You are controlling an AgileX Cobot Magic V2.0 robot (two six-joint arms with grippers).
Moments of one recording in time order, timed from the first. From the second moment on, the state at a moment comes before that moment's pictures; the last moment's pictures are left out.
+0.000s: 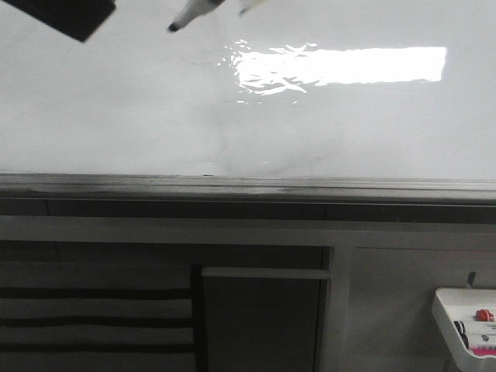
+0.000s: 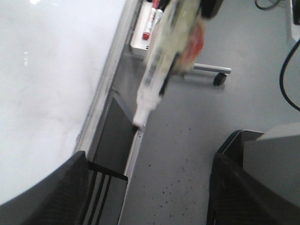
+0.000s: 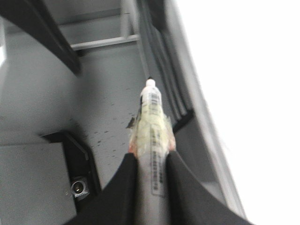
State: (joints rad) left arm -0.51 1.15 -1.07 -0.62 0.97 1.10; right arm 0.64 1.20 -1.26 0.32 1.00 -0.70
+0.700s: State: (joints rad) left arm -0.40 0.65 -0.67 -0.70 0.68 1.00; right arm 0.35 0.84 -0.87 0.31 0.84 -0.47
